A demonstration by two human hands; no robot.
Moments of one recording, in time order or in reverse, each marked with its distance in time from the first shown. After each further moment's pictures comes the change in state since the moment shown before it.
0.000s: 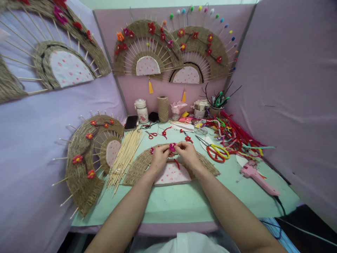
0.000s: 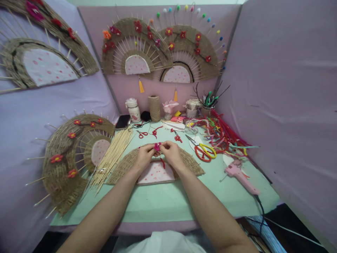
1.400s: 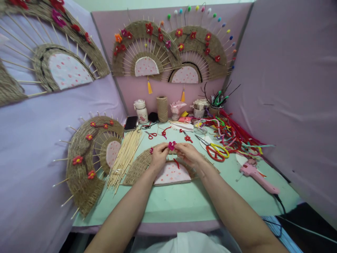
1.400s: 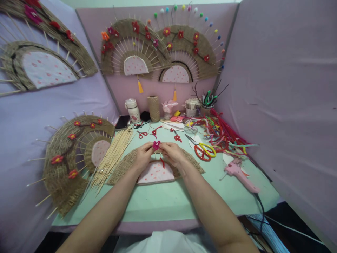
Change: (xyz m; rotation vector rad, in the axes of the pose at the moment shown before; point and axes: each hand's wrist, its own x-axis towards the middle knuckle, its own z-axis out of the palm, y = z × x) left_hand 0.000 0.000 -0.002 0.039 0.046 0.180; right_hand 0.000 -0.008 -0.007 0.486 -0.258 0.328
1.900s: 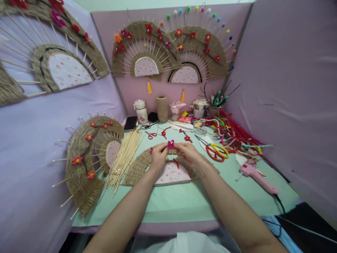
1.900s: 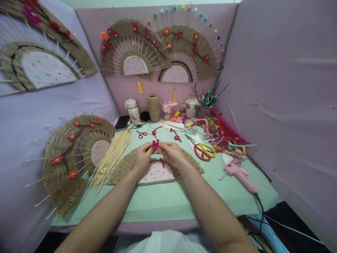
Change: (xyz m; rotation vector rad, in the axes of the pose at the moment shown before) left_hand -0.001 -0.006 0.001 0.035 0.080 0.033; right_hand -0.003 -0.005 0.003 0.022 0.026 0.004
